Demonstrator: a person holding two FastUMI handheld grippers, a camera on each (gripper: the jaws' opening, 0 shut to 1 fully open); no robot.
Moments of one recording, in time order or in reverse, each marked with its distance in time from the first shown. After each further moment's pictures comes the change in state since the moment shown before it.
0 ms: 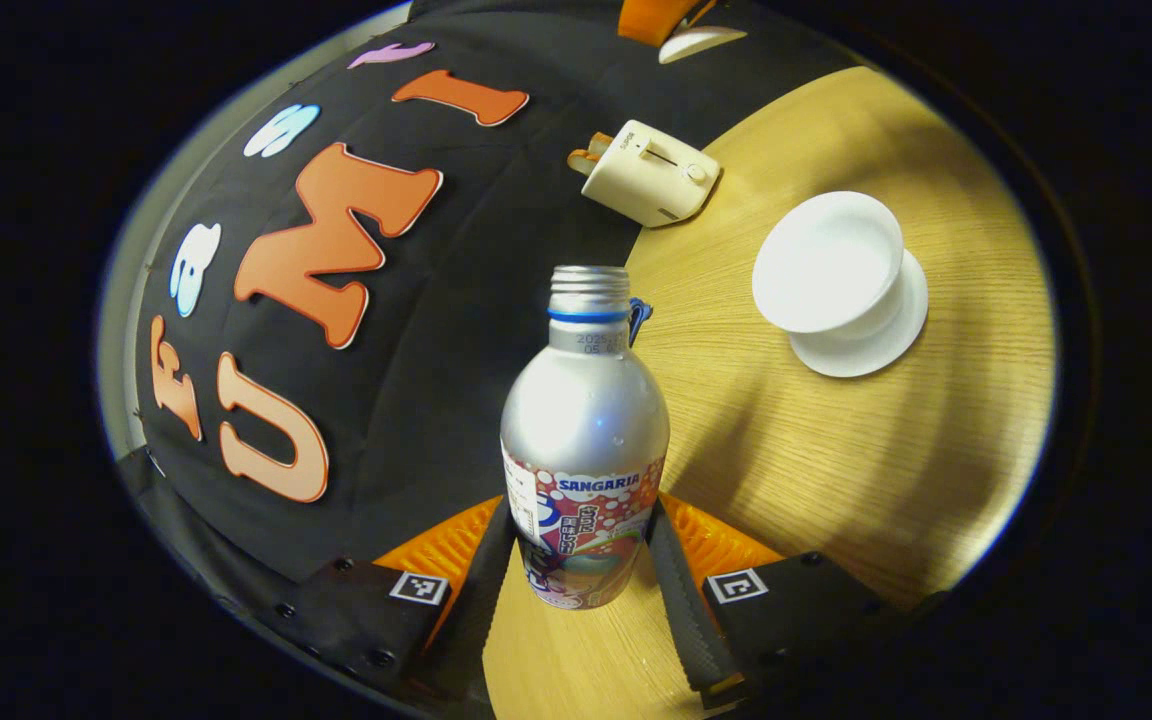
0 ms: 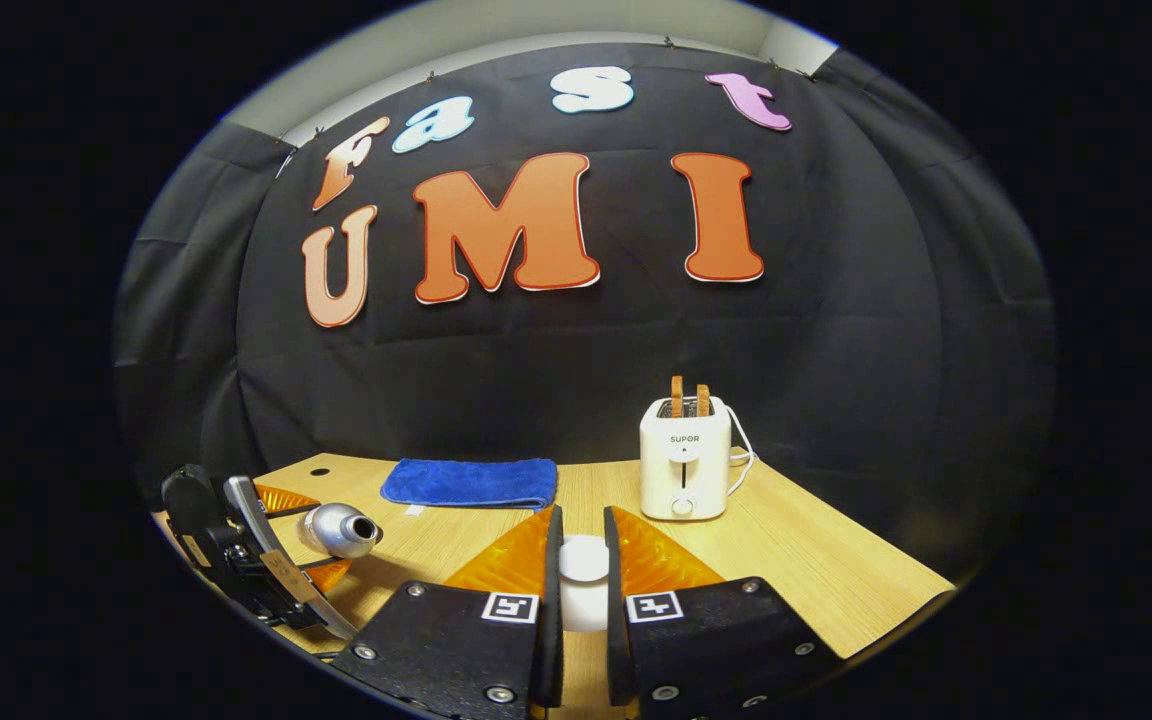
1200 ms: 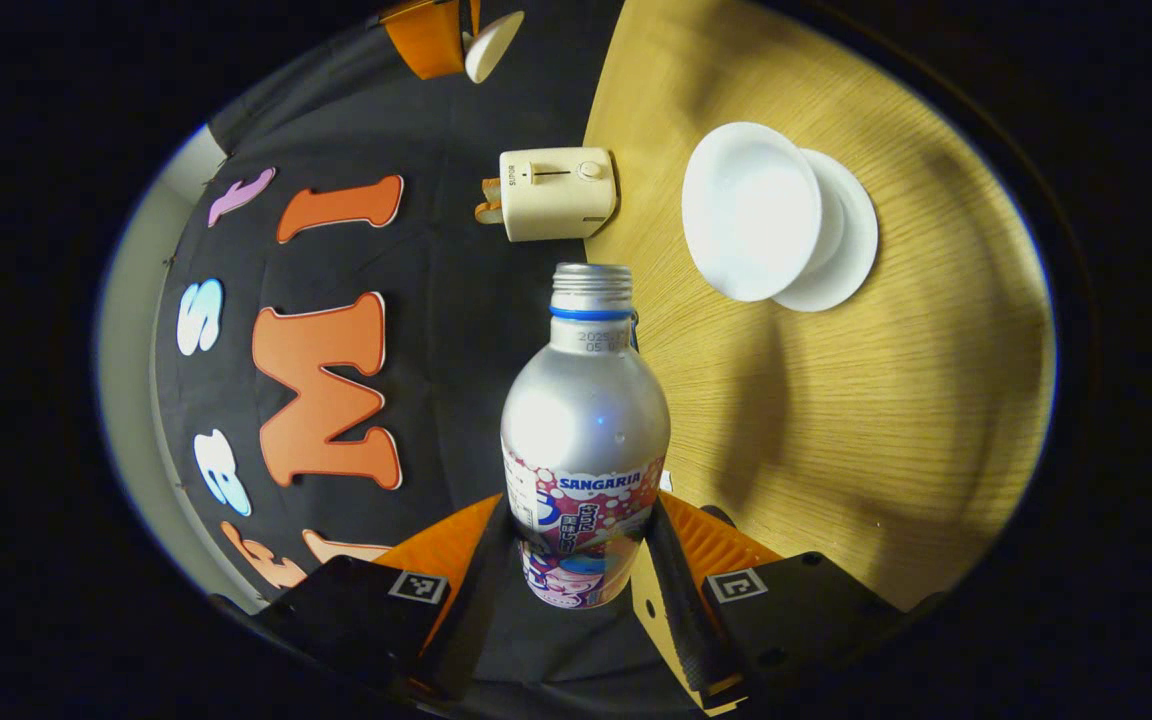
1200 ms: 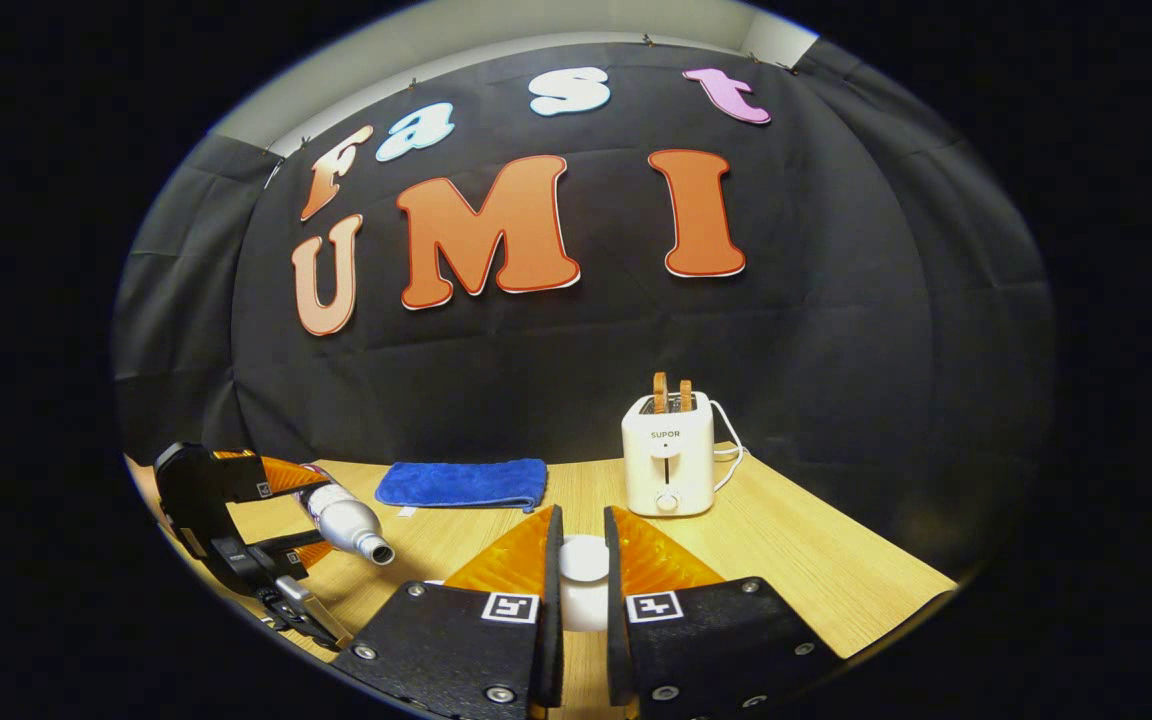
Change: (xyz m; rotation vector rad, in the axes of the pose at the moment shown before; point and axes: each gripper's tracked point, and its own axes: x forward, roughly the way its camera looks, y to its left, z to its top) left arm 0.001 0.032 0.035 0.553 -0.071 0.080; right arm -0.005 -0.019 -0.004 0.029 -0.001 -0.002
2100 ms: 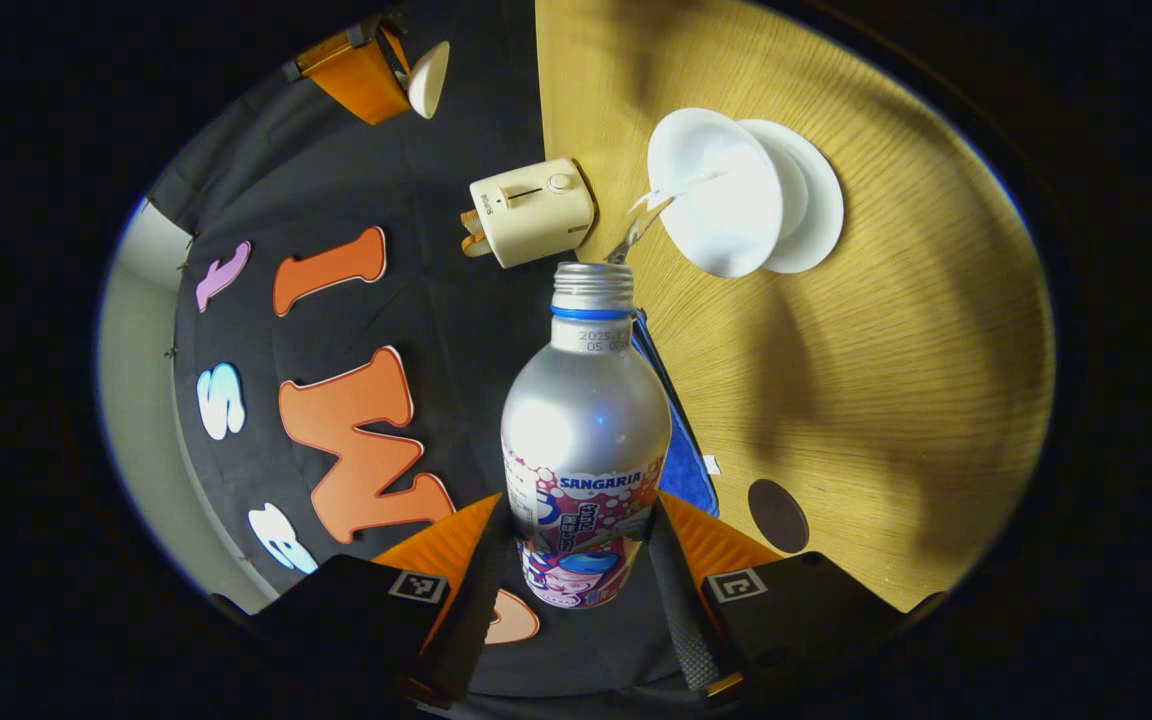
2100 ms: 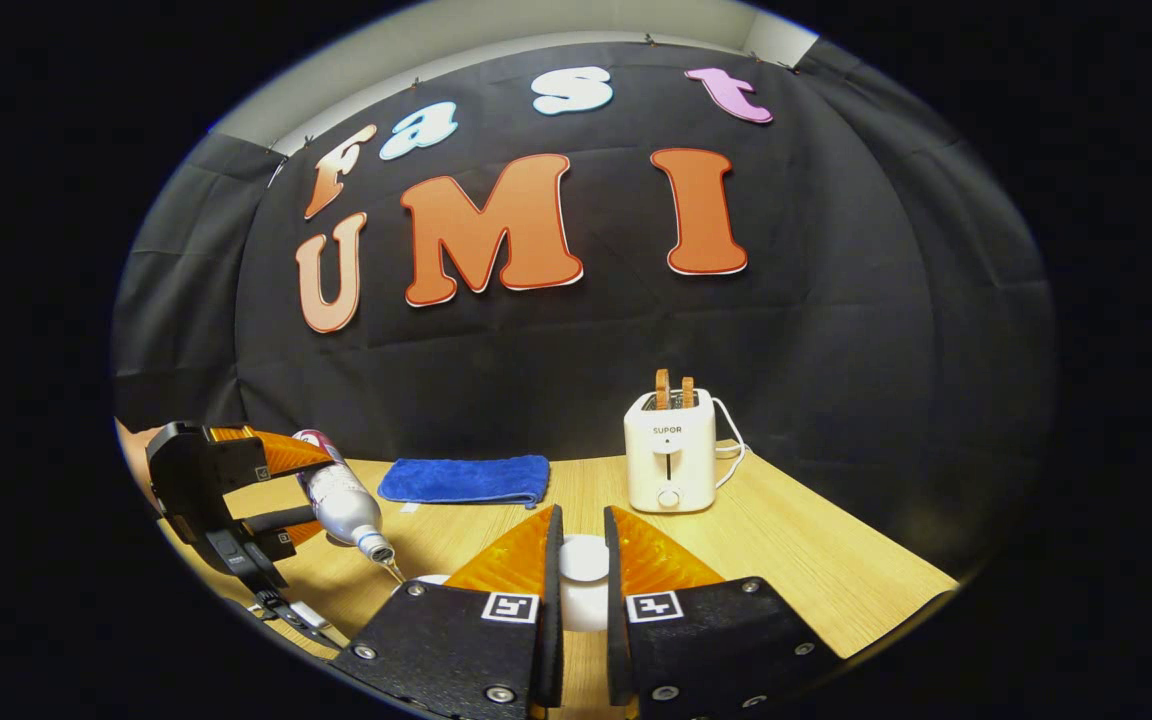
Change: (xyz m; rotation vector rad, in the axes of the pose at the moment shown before) left arm -0.002 0.024 0.005 0.220 -0.029 0.067; right arm -0.002 0.000 -0.003 -0.006 0.000 0.011
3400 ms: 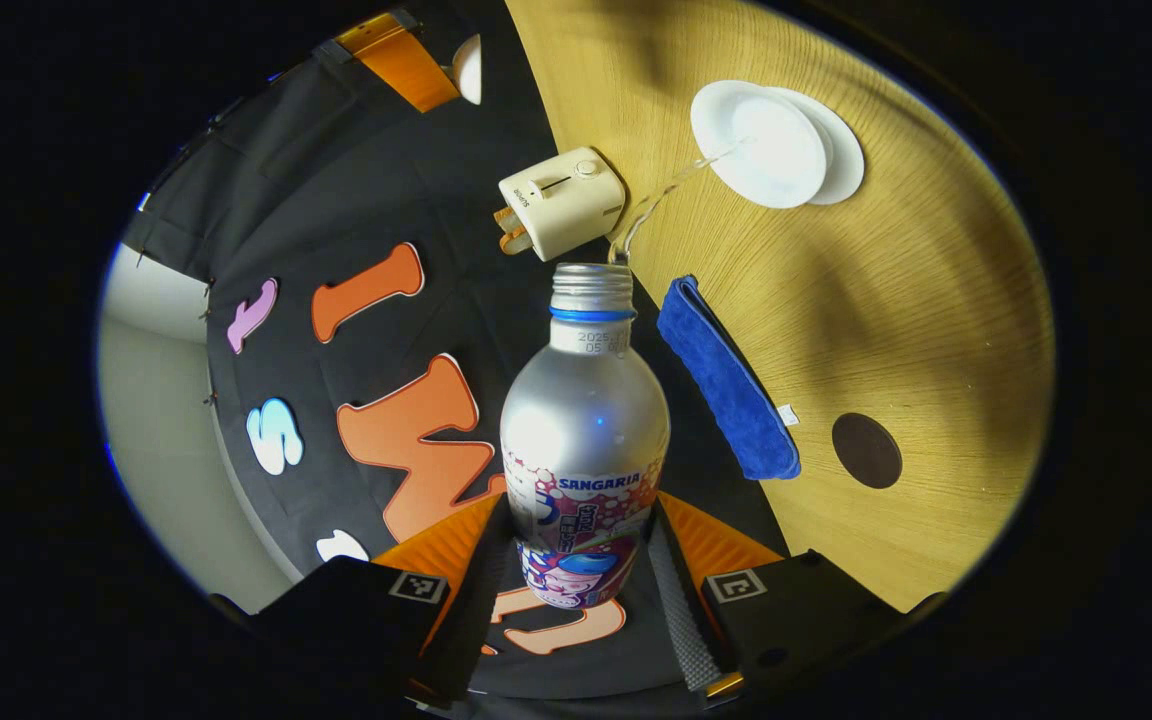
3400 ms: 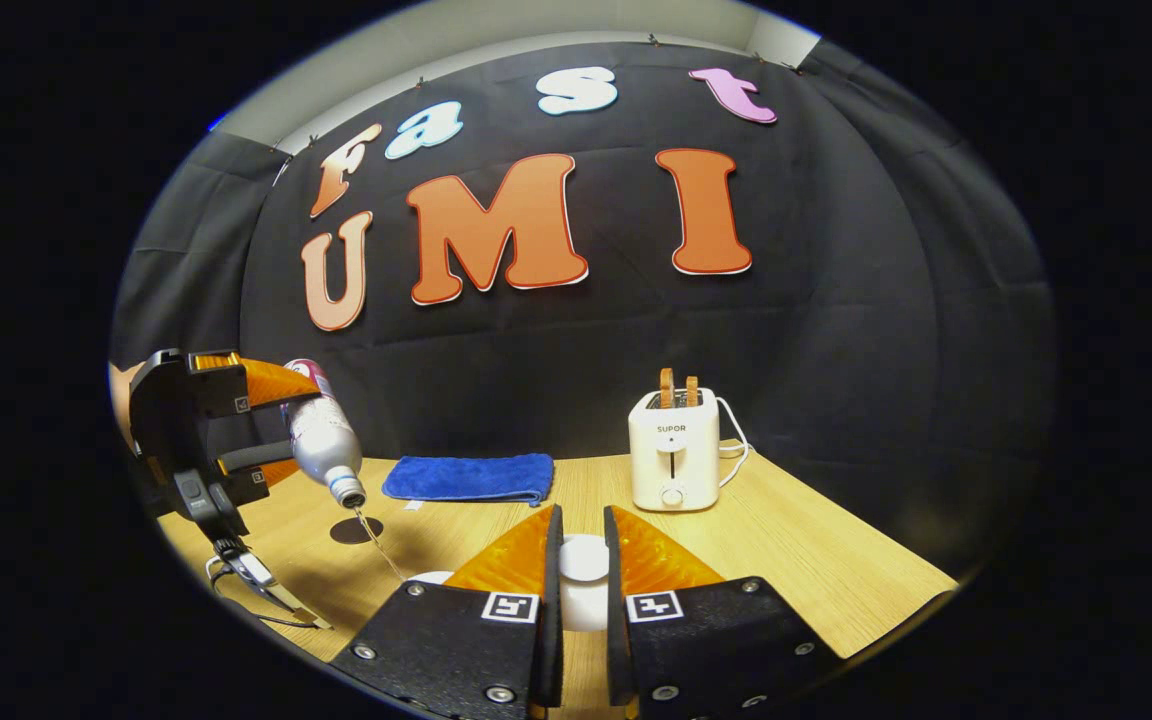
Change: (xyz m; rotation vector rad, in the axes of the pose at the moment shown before) left arm -0.002 0.059 -0.024 0.160 0.013 0.117; right arm -0.004 0.002 -0.001 -0.010 0.003 0.007
